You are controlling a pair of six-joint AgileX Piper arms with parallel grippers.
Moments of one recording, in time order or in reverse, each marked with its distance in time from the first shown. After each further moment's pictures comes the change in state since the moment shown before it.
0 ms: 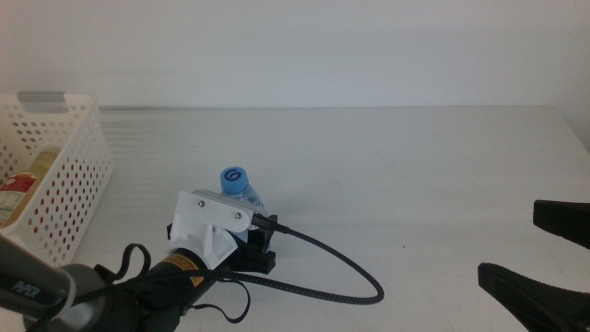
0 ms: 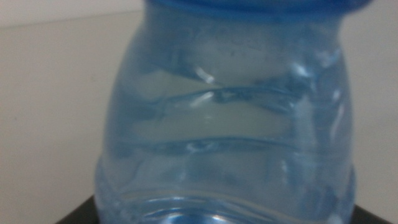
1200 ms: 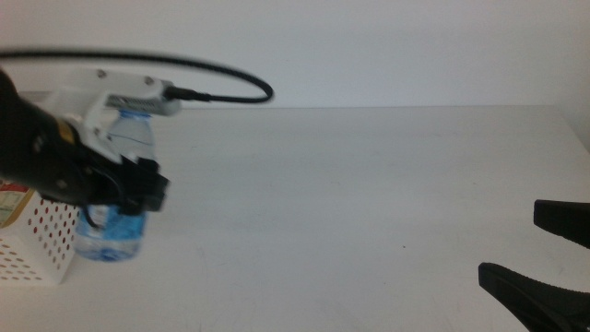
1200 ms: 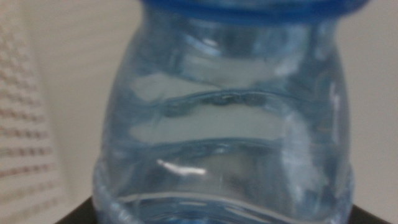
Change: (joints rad) left arm 0.262 -0.601 -0.529 0.074 1.861 0.063; right arm 0.000 0.000 0.000 0.000 0.000 0.000
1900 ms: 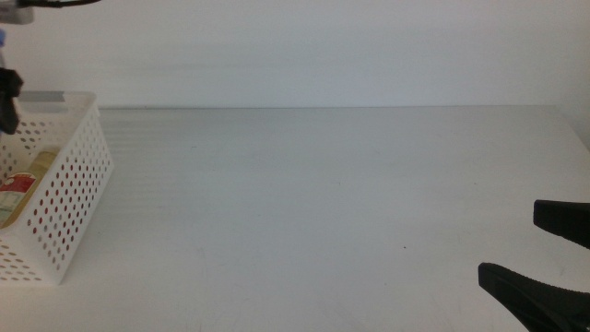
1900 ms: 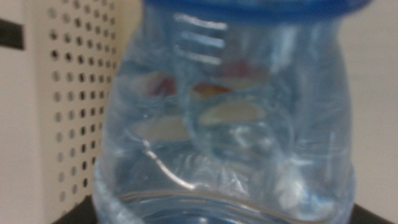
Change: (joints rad) left arm 0.509 0.403 -0.648 0.020 0.434 0.276; right arm 0.000 0.000 0.000 0.000 0.000 0.000
